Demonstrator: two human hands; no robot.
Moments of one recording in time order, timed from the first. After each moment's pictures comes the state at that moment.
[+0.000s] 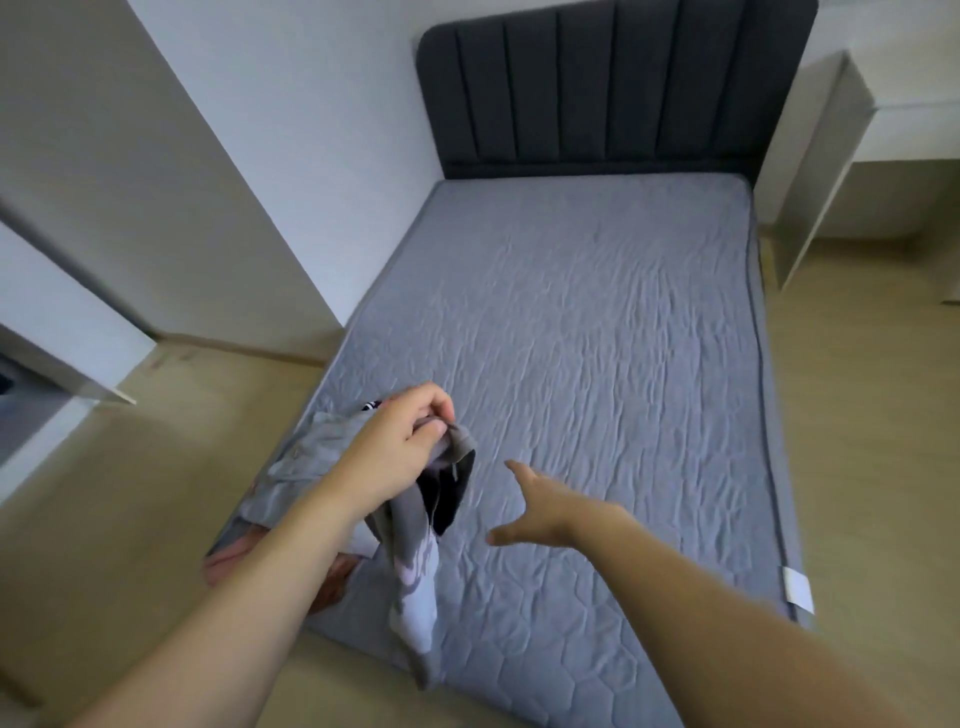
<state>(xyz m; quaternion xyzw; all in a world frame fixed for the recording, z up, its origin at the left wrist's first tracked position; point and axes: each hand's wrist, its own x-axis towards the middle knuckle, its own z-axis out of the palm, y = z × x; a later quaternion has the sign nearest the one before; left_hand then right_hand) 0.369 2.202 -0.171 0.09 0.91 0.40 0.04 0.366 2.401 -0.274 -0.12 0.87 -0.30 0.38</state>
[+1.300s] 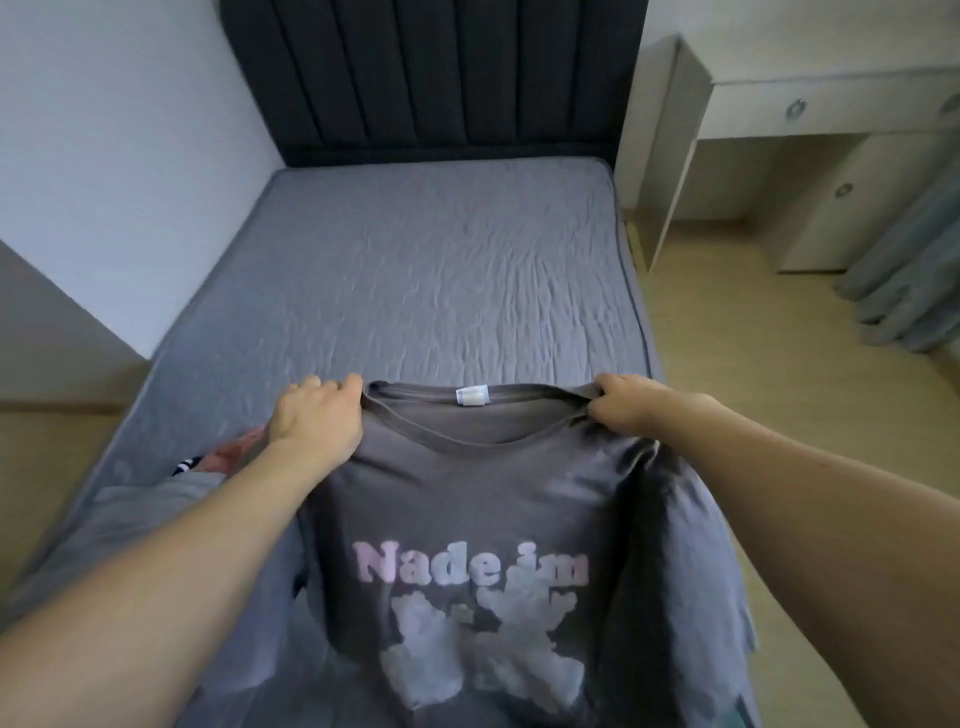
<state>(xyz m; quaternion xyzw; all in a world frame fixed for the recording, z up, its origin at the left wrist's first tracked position) 0.123 2.294 -0.394 0.13 0.98 -0.18 -0.01 0.172 2.637 -0.375 0.11 0.94 -0.17 0.26</state>
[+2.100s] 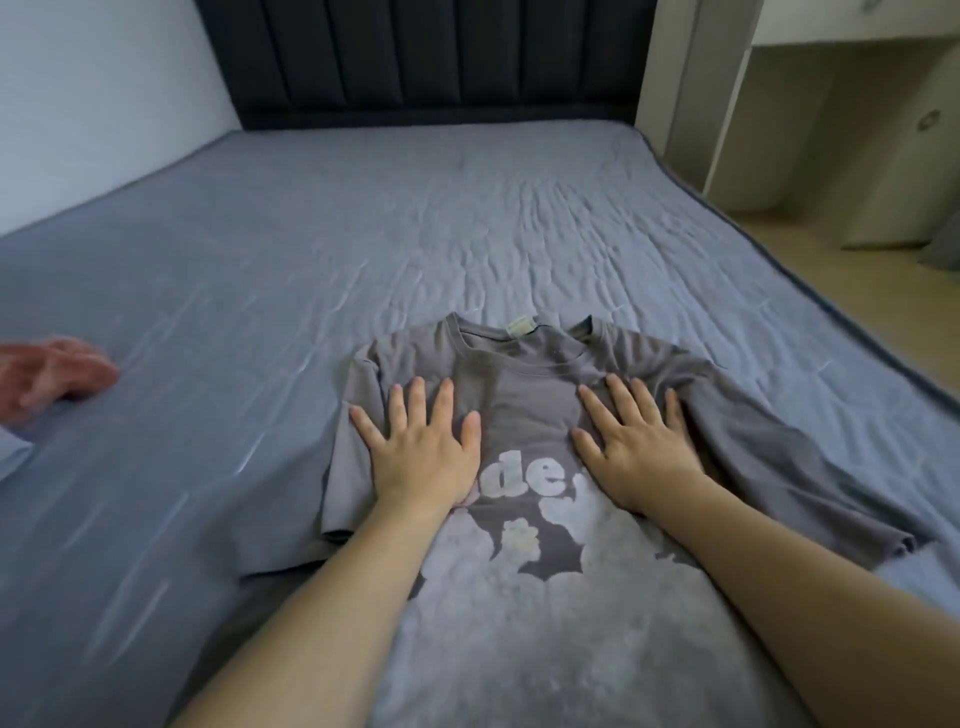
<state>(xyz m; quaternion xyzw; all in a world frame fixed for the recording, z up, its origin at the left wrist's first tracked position) 0.064 2.358 -0.930 0.04 1.00 0.05 -0.05 0.111 2.580 -0.937 0.08 1.00 -0.01 -0.03</state>
